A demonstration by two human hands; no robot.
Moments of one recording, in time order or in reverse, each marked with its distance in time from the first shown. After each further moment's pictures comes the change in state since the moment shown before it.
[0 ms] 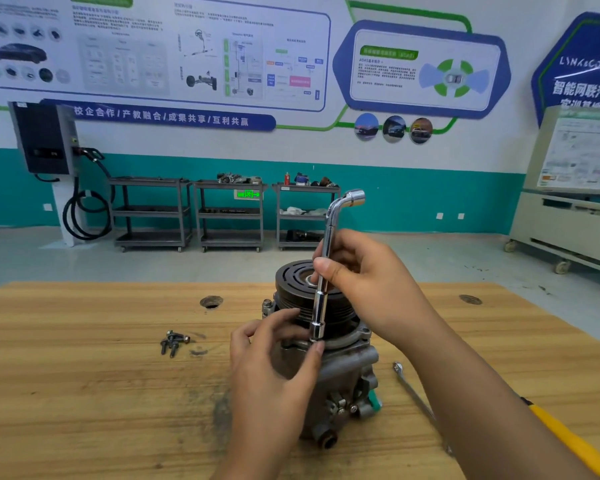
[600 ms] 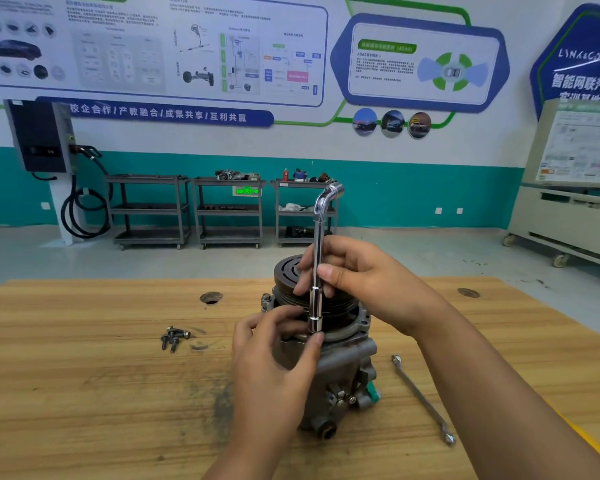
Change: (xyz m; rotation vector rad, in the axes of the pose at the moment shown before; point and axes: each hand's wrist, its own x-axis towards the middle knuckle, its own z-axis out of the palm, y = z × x) left_hand 0.001 0.003 0.001 -0.023 -0.007 0.035; right_hand 0.003 0.009 -0.013 0.158 -0.352 0.022
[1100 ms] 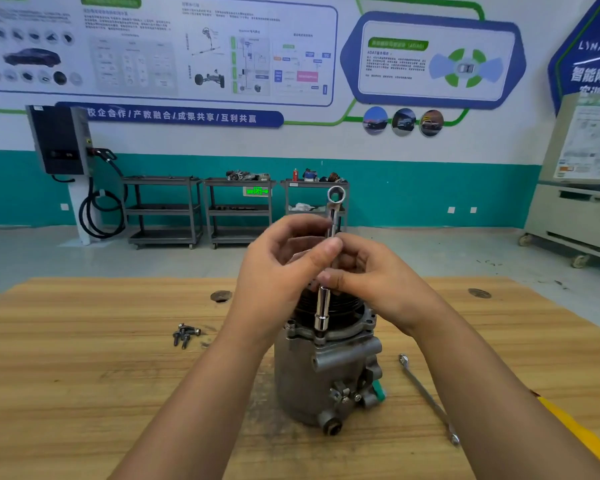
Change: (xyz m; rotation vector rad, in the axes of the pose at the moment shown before) left_hand 0.080 0.048 -0.011 -0.533 -0.314 0.017; right_hand 0.003 0.009 0.000 0.085 0.121 0.006
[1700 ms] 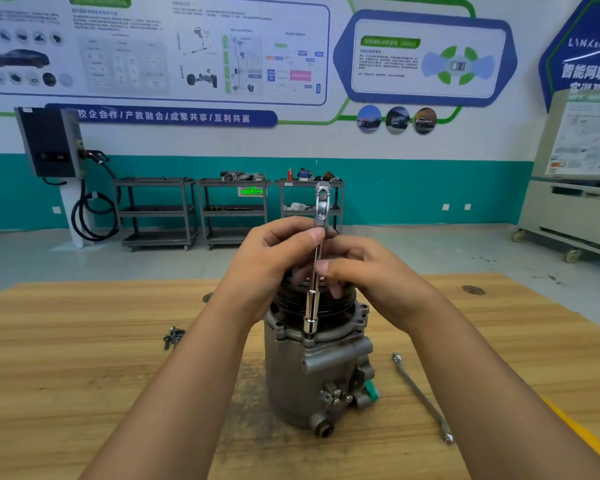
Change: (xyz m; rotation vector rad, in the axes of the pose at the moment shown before) left_hand 0.025 -0.009 -0.002 -0.097 -0.210 -0.165; right_hand 0.000 0.001 -0.008 0.077 -0.060 -0.020
